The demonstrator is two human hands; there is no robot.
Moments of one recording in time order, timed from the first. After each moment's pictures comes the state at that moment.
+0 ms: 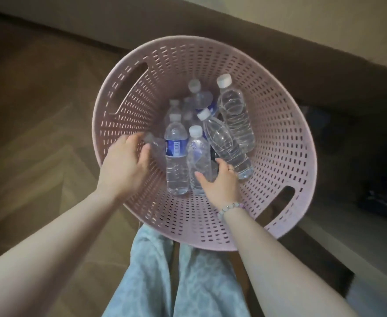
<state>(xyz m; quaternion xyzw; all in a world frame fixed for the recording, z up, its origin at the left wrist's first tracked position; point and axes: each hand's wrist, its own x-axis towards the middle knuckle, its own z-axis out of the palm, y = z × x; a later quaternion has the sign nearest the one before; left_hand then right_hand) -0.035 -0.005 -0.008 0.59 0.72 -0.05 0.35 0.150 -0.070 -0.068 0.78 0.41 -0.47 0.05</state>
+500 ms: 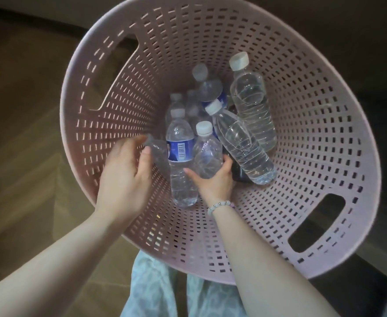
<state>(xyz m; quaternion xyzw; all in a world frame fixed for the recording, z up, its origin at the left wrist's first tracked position) -0.036 -0.019 -0.052 0.58 0.73 0.04 0.36 0.109 -0.078 -0.161 0.84 0.24 -0.47 -0.12</state>
